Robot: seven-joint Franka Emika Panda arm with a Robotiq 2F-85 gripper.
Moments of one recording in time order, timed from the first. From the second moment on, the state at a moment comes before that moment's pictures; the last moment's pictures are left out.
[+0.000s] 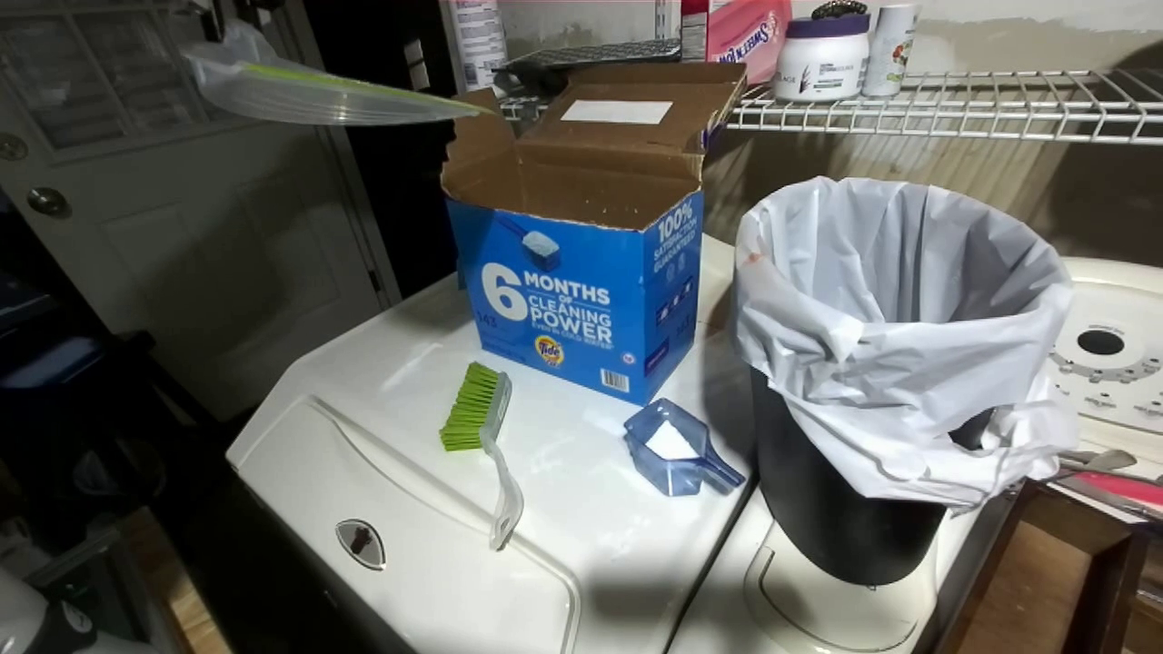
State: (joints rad) arm 0.12 -0.22 0.07 -1.62 -0.21 1.12 -1.61
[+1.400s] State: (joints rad) arm 0.20 -0.28 0.15 -1.73 -0.07 1.14 -1.36
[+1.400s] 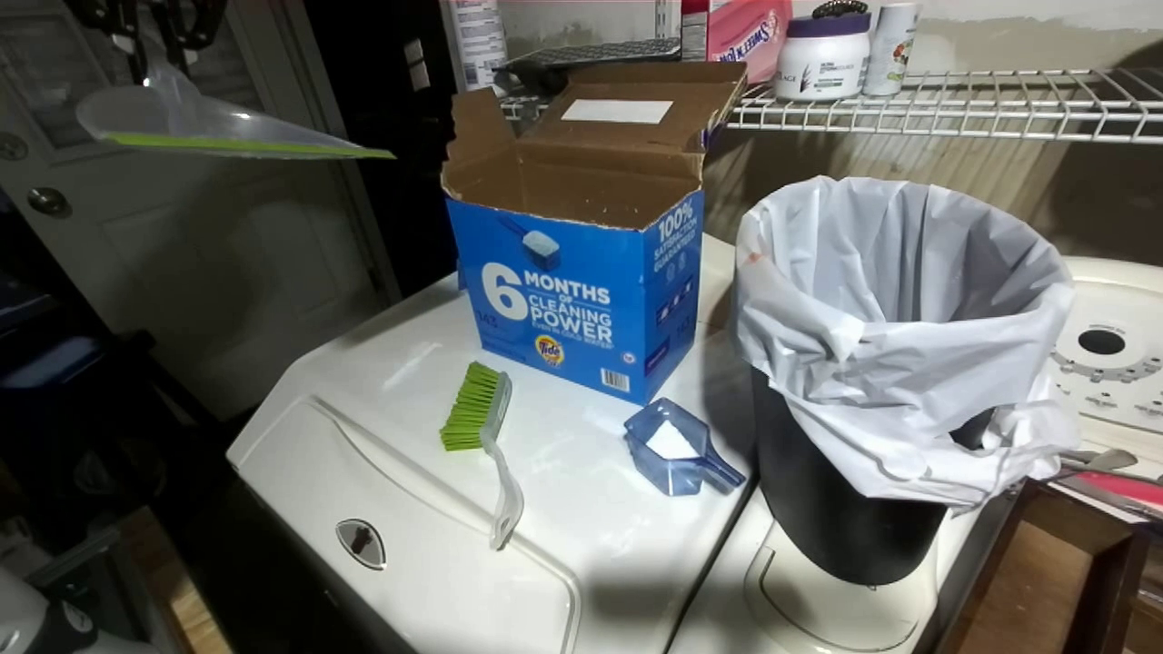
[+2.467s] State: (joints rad) arm 0.29 -0.48 0.15 -2.13 0.03 1.60 -1.34
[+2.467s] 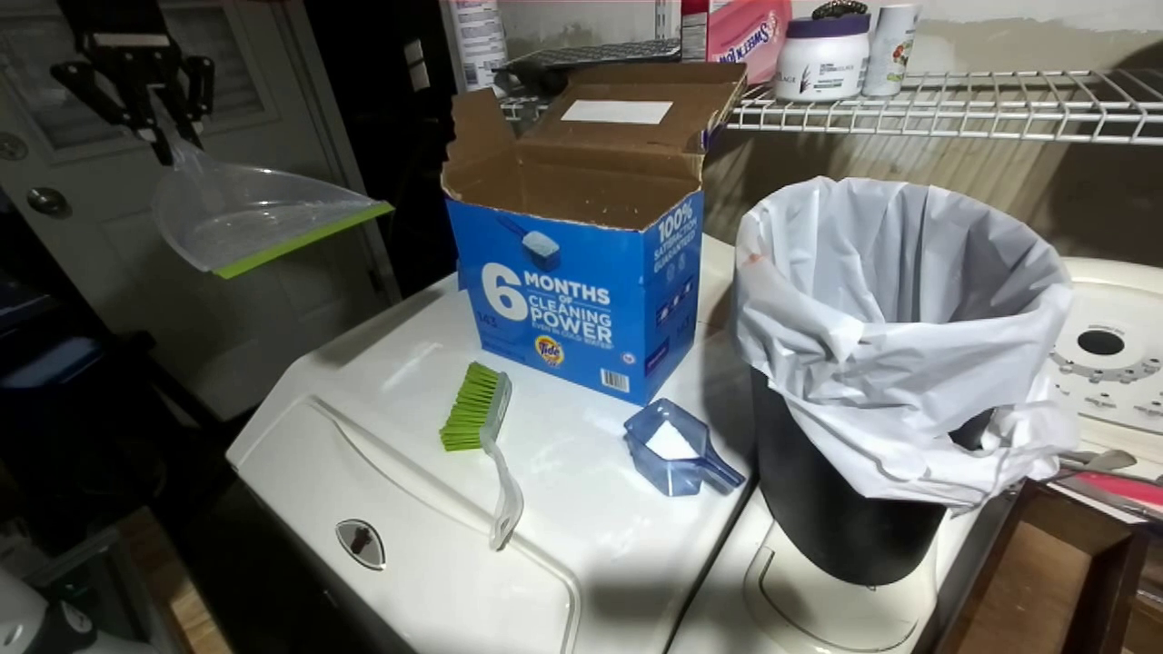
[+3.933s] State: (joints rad) arm 0.35 -0.38 0.15 -2.34 0.16 1.99 -1.38
